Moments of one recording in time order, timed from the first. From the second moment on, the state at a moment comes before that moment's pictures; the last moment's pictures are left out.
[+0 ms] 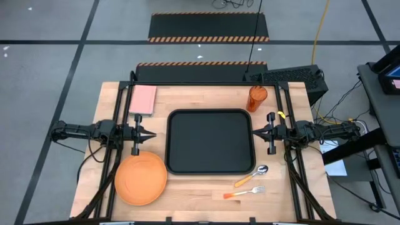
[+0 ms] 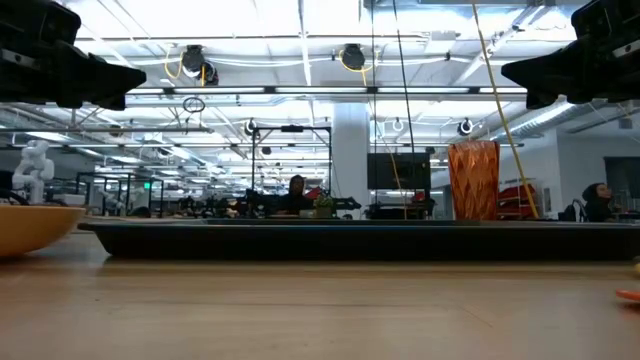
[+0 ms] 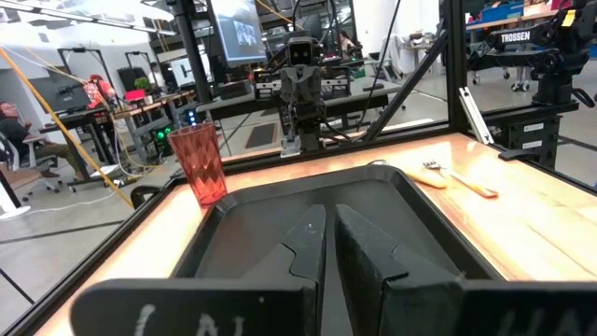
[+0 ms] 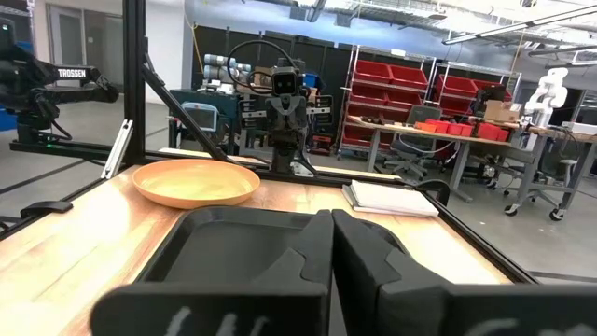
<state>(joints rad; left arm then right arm) -0.11 0.01 0.01 0.03 -0.05 0.21 0.15 0.00 0.02 0.08 0.18 -0.14</state>
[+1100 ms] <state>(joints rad) -0.11 0.01 0.05 0.46 -0.05 0.15 0.15 0.00 0.02 0.08 0.18 -0.14</state>
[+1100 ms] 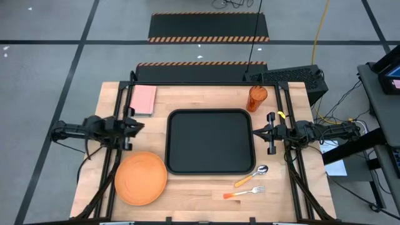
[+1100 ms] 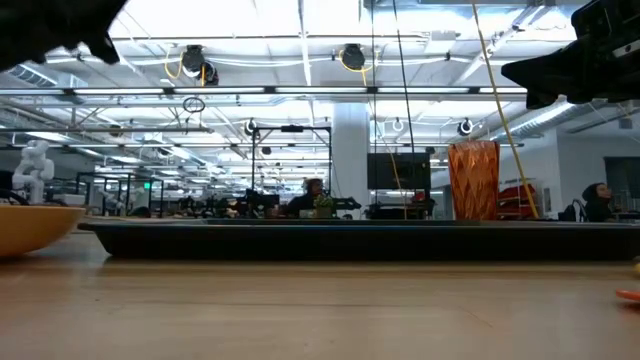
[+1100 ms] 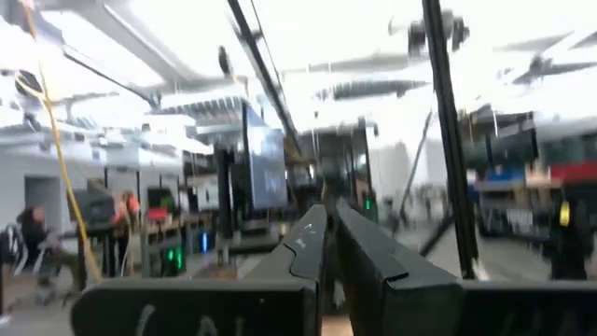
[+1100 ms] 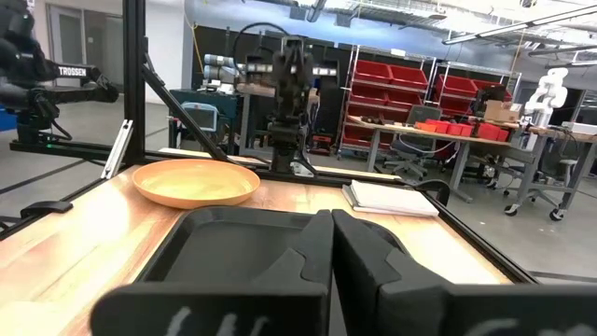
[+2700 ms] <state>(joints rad) -0.11 0.94 1.03 -0.34 -0.14 -0.03 0.16 0.20 0.25 0.04 0.24 0.27</state>
